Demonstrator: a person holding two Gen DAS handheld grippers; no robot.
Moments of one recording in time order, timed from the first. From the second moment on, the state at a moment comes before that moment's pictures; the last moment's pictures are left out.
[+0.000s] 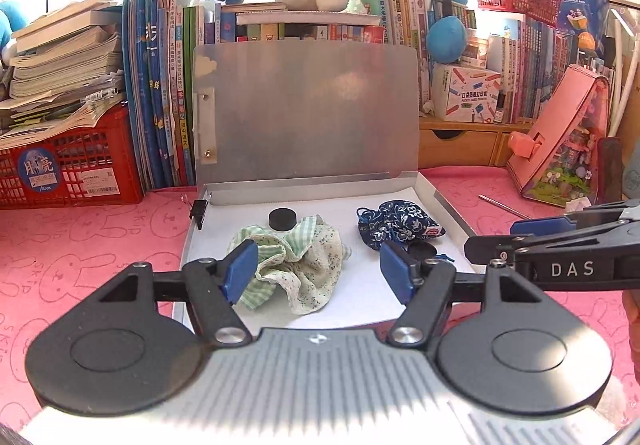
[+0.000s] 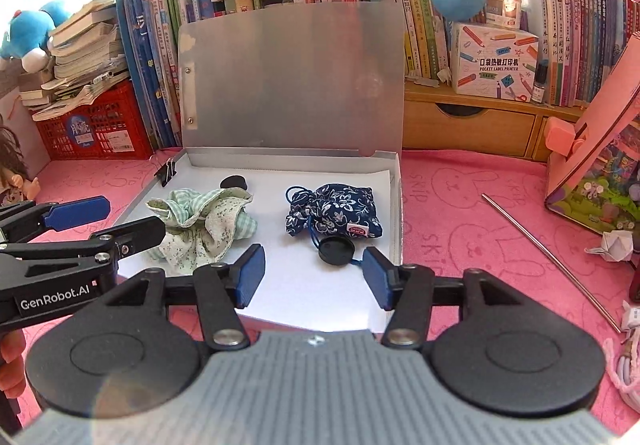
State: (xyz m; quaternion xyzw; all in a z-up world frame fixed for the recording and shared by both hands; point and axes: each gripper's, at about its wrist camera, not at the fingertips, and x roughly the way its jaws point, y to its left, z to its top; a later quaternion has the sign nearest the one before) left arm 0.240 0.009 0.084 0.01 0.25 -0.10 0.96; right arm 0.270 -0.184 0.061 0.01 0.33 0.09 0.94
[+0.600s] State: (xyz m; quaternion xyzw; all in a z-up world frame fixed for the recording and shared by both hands) left arm 0.118 0.025 0.064 0.01 0.23 -0.12 0.97; right arm 0.148 -0.217 0.067 0.01 0.28 0.11 0.95
